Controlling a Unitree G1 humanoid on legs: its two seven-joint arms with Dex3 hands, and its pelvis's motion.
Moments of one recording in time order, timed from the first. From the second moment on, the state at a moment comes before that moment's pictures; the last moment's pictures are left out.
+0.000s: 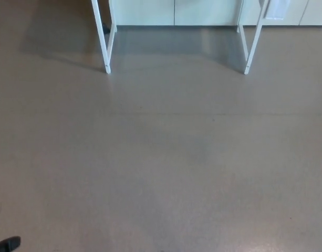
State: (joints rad) left_arm 0.06 0.36 0.26 0.78 -0.10 0.06 -0.21; right_arm -0.01 -0.42 -0.42 0.96 0.10 0.03 0.22
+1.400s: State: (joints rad) left_arm 0.09 0.41 0.32 0.73 -0.21 0.06 -0.39; right_arm 0.02 -0.47 -0.60 1.09 0.33 0.00 0.49
